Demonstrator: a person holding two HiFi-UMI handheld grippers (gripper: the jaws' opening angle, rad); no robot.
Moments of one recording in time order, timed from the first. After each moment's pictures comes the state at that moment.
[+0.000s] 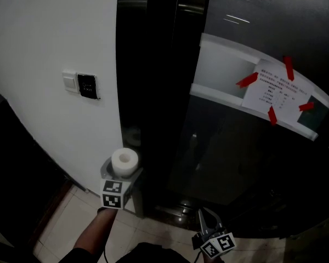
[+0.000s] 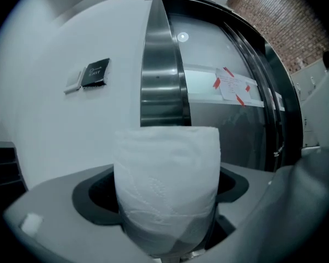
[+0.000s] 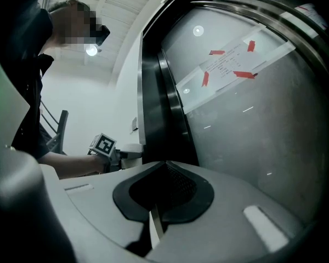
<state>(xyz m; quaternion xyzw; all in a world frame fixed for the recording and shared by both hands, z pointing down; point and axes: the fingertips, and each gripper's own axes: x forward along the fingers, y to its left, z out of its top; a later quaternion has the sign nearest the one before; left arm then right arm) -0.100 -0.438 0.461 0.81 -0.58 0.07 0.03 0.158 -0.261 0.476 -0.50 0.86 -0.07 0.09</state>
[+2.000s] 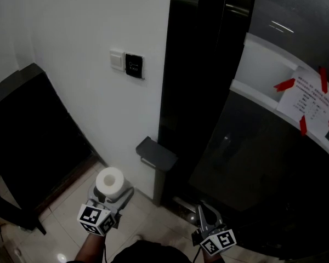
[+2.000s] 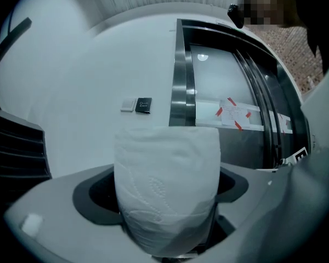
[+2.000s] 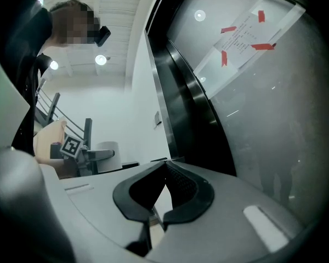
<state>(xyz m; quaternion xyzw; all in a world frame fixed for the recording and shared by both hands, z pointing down) -0.191 -0.237 0.459 0.76 -0.65 -0.05 0.06 0.096 -0.244 0.491 -0.37 0.92 -0.10 0.08</state>
